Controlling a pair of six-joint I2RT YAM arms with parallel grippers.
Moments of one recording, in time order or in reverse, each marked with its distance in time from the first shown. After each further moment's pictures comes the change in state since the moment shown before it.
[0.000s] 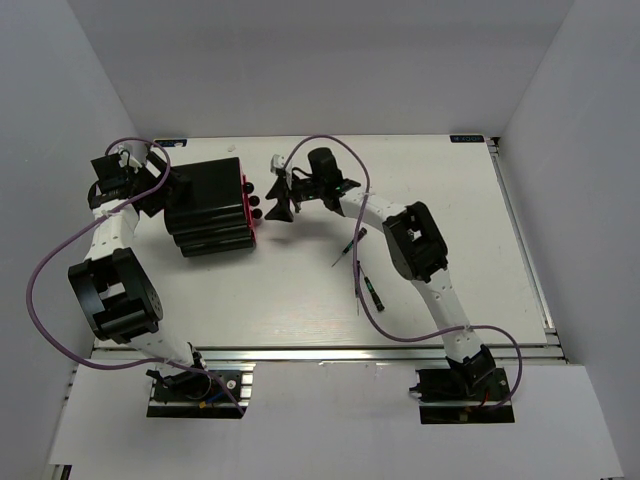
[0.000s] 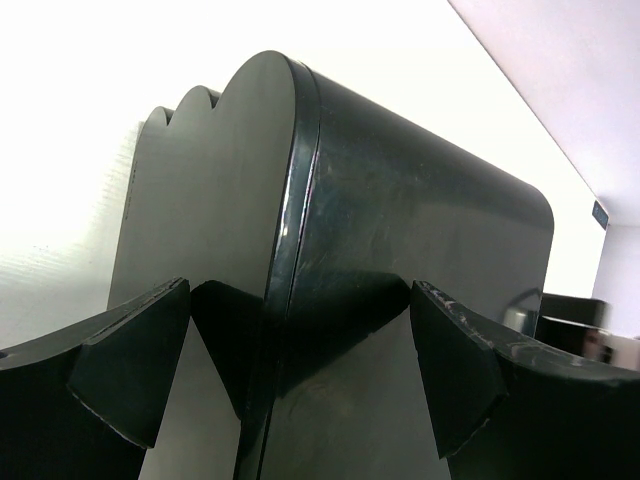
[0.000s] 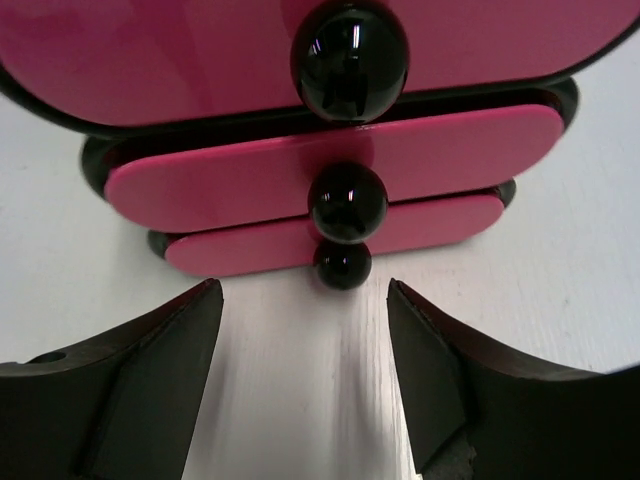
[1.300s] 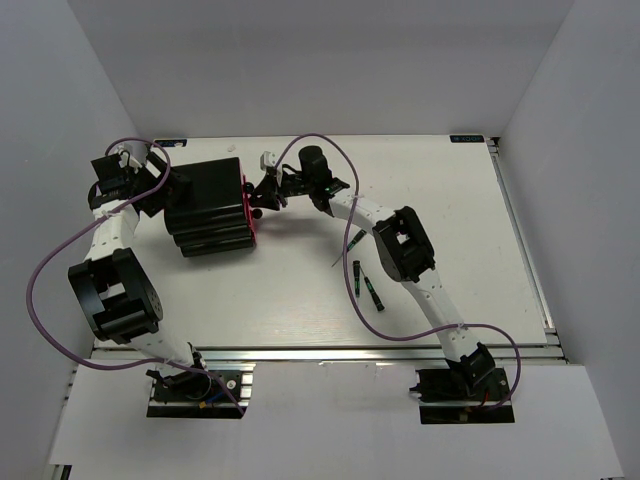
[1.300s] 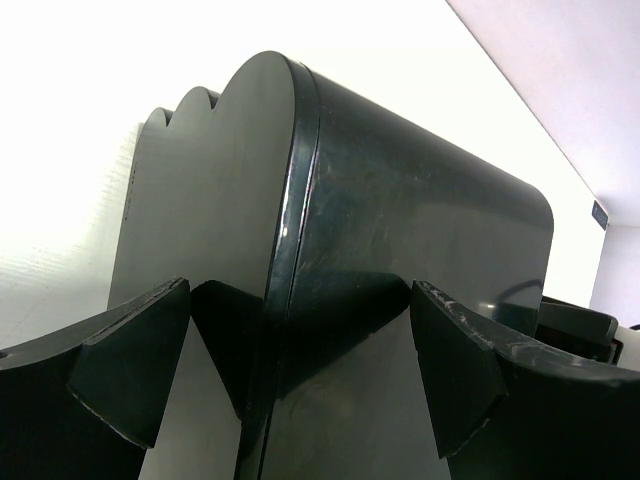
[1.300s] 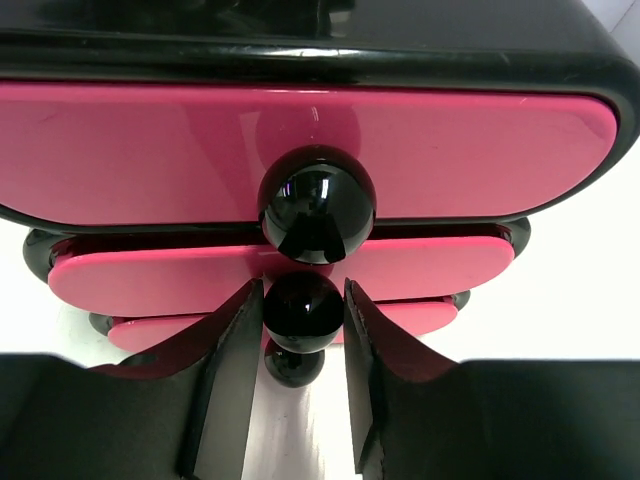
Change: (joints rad) left arm 0.000 -0.002 -0.006 0.006 0.000 0.000; right arm 0.040 0.166 0.225 0.121 -0.014 0.013
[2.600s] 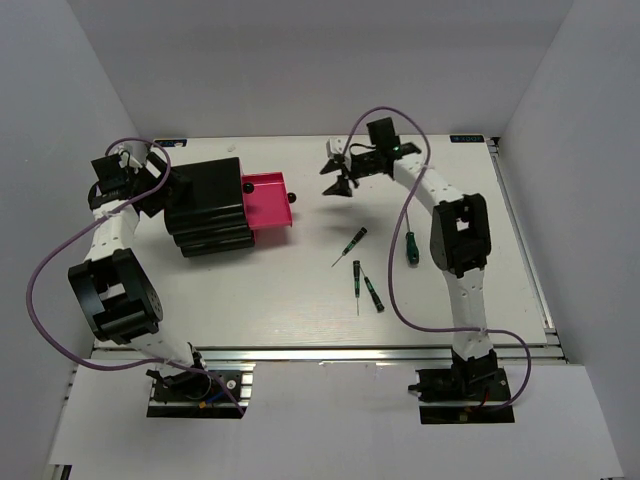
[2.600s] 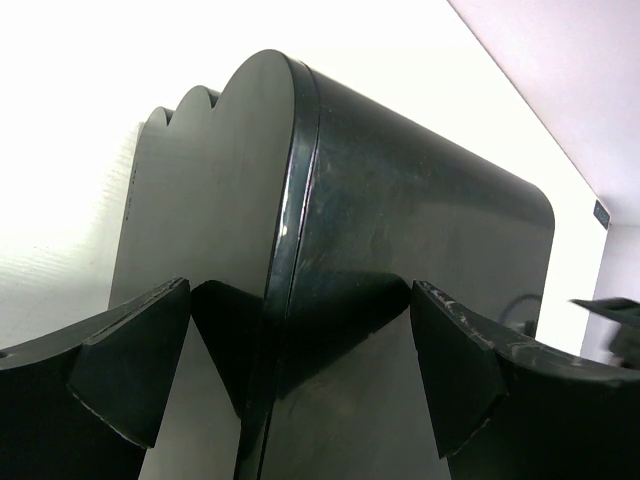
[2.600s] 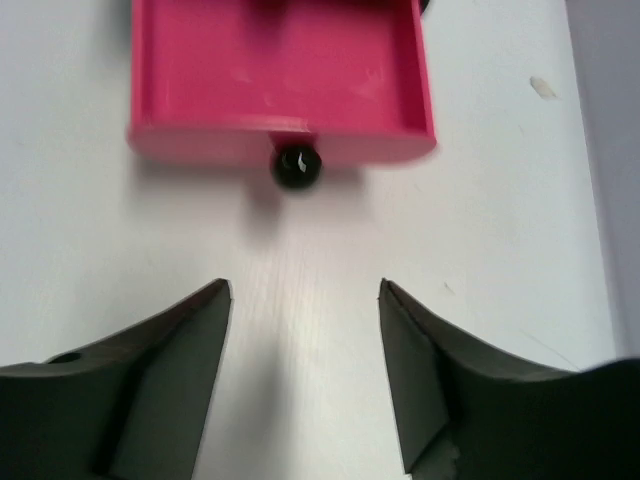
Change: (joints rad) left arm 0.000 -0.001 0.002 -0.008 -0.003 0.004; right arm -0.278 -0.330 -0.220 -0.671 -0.137 -0.664
